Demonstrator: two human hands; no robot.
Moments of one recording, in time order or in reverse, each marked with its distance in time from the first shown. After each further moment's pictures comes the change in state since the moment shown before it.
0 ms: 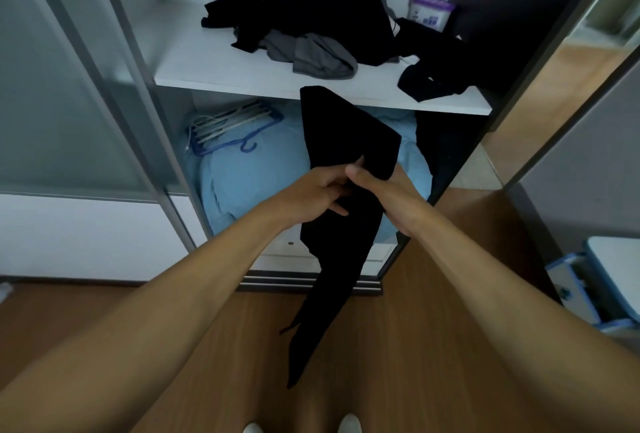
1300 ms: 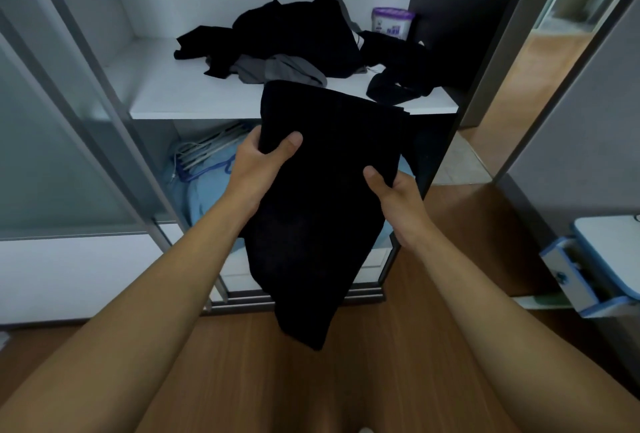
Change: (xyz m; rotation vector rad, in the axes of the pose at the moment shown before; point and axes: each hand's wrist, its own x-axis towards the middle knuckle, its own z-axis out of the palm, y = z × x) left_hand 0.016 0.017 -0.036 -0.232 0.560 0.055; right_hand -0.025 0.007 -0.039 -0.027 0.242 -0.066
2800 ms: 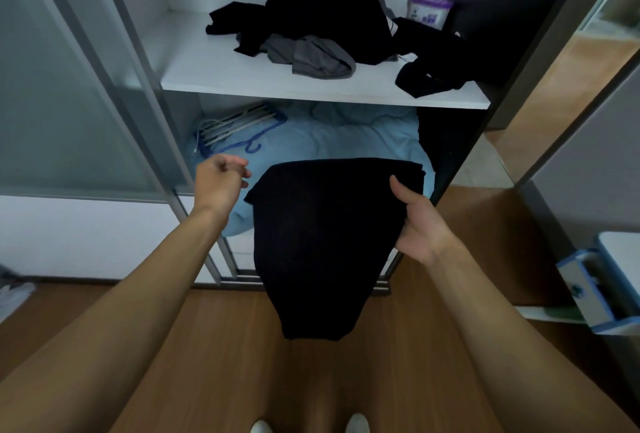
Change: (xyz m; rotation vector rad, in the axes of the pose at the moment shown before) left_hand -0.037 -0.044 -0.078 0.249 0.405 -0.206; right_hand -0.025 0.015 -0.001 0.669 -0.251 0.577
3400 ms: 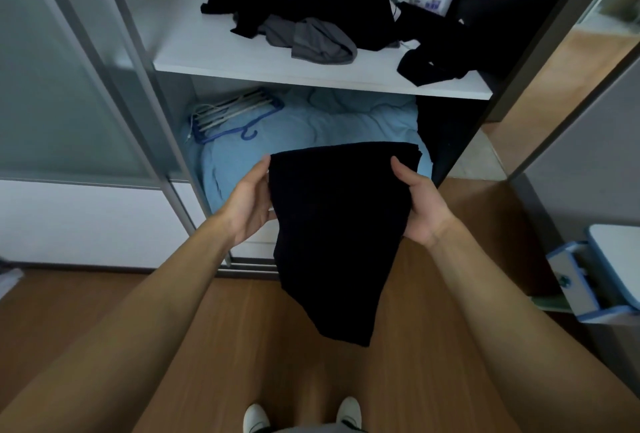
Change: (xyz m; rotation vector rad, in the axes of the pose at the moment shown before) left_hand -0.025 -0.029 0.022 -0.449 -0.729 -0.266; right_hand 0.007 -0.008 0.004 -0.054 0.028 0.023
